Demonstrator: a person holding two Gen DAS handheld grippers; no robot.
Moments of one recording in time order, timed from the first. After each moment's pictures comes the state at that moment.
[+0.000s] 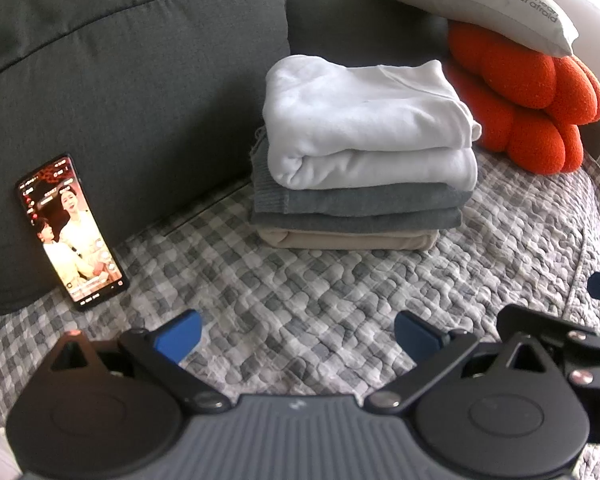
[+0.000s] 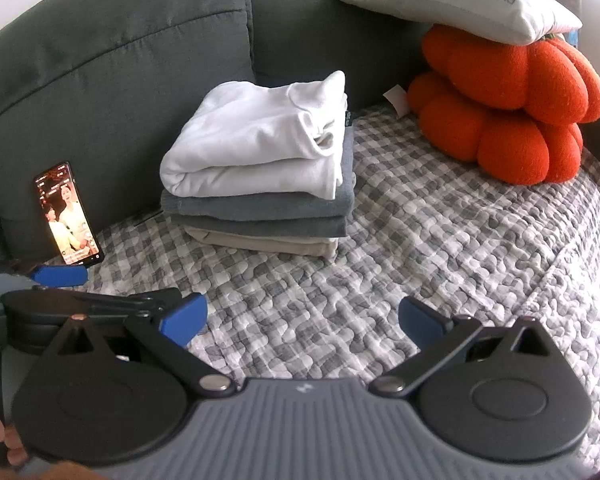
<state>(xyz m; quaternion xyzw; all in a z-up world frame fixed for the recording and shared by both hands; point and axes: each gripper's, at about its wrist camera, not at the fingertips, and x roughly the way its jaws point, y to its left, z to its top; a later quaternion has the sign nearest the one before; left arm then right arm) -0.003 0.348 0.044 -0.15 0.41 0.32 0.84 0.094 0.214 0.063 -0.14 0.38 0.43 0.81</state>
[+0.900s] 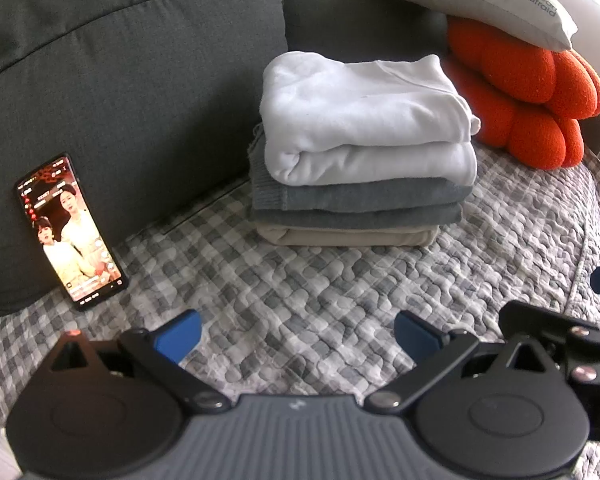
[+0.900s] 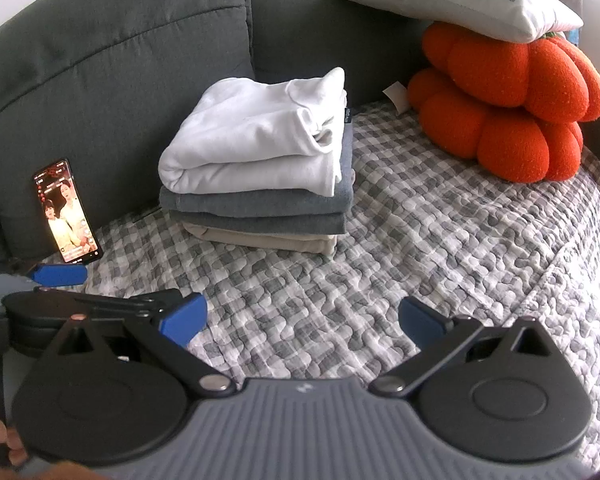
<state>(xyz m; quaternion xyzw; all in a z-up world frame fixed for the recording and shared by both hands) -0.002 0.347 0.043 -0.15 0.42 0.32 0.84 0.095 0.214 0.064 -0.14 0.38 0.43 0.81</state>
